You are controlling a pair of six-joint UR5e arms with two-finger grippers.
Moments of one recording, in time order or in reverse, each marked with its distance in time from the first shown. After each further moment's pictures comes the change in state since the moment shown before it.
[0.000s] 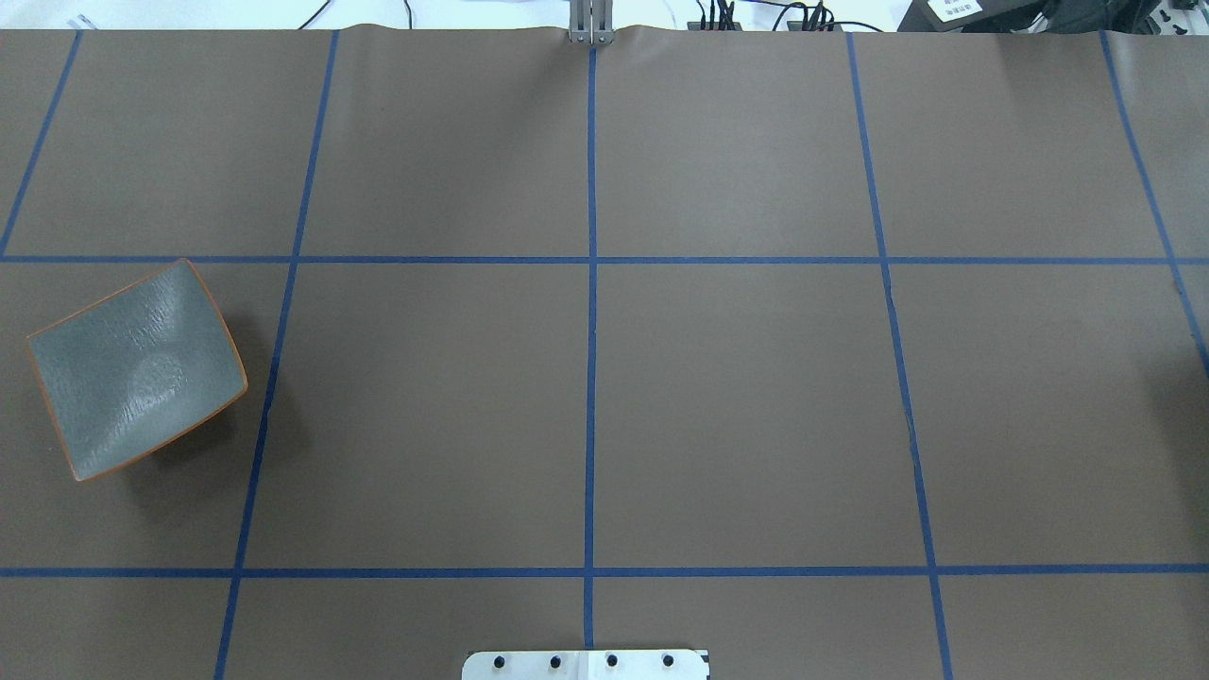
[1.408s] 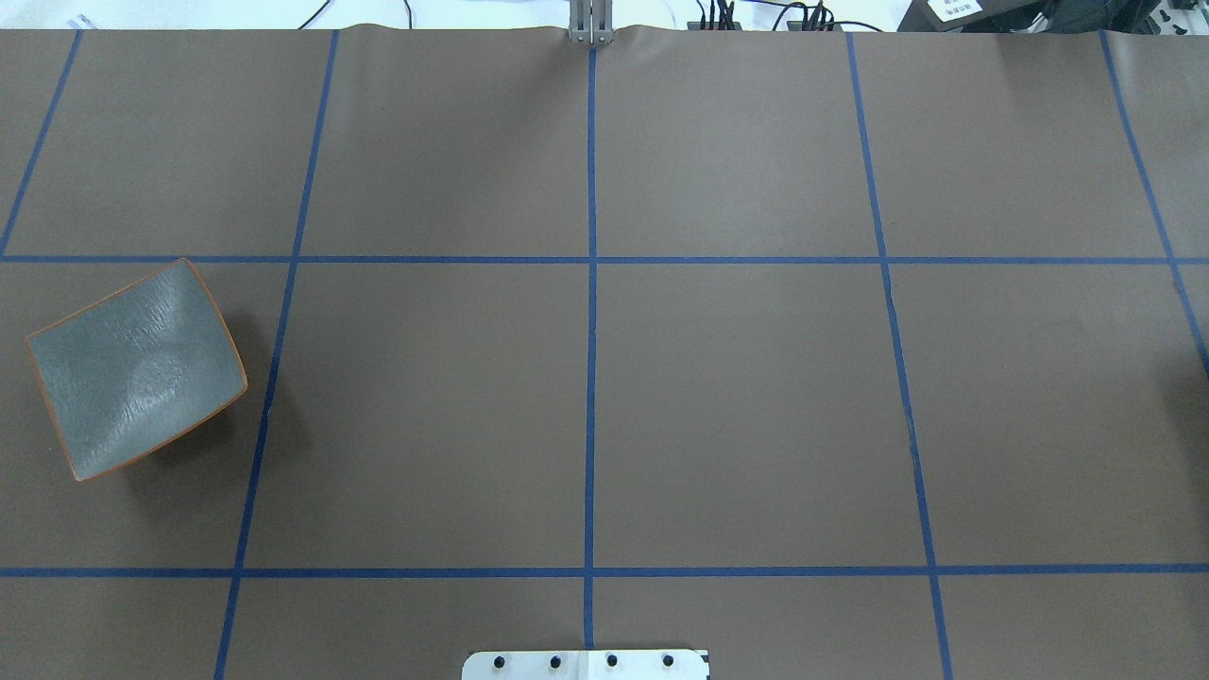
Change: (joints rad) left arm -0.001 0.006 -0.005 0.000 -0.014 0.002; right arm -0.003 0.012 -0.075 0.000 0.028 -0.005
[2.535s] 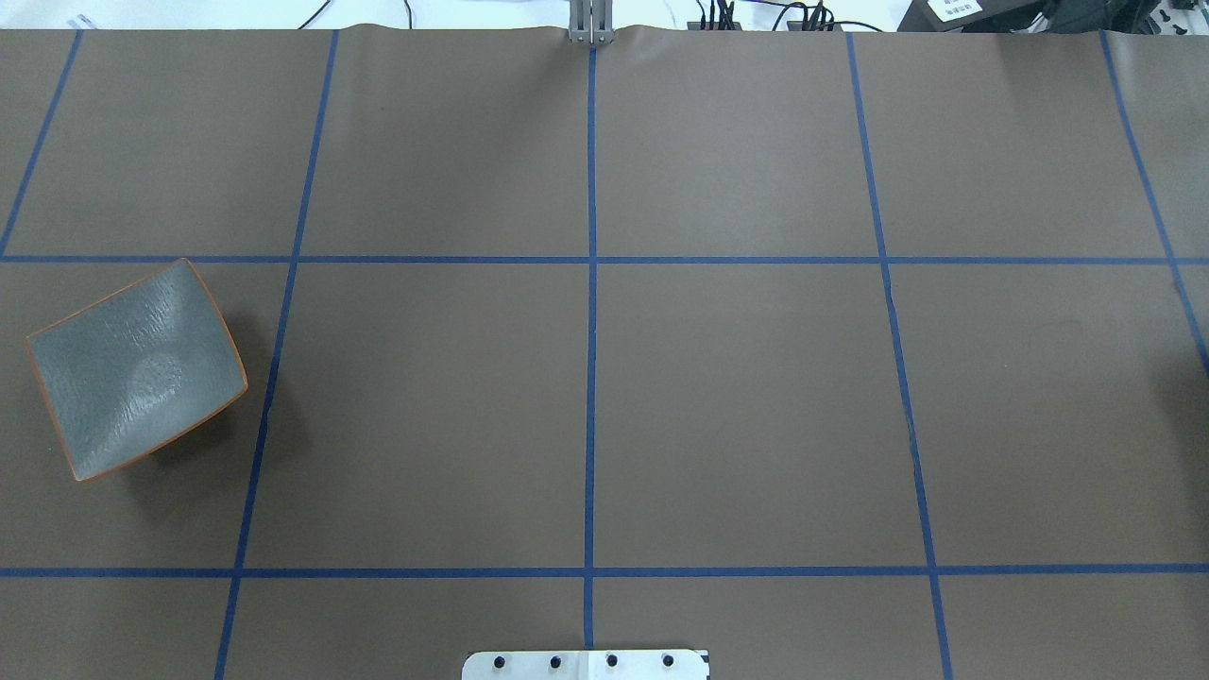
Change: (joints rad) left arm 0.000 0.003 -0.006 0.000 -0.015 0.000; right arm 0.011 0.027 0.021 -0.001 0.053 -0.010
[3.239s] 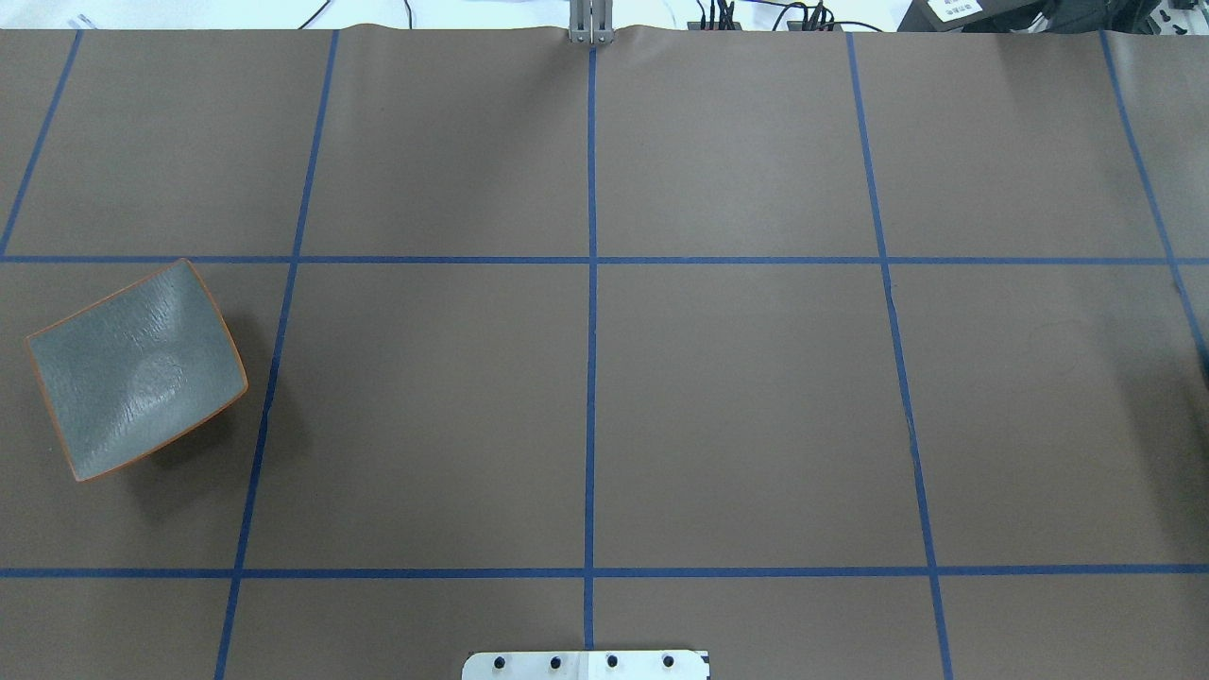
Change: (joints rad) left arm 0.014 -0.113 0.031 -0.002 -0.027 -0.054; right arm -0.041 0.128 0.111 -0.003 0.073 0.220
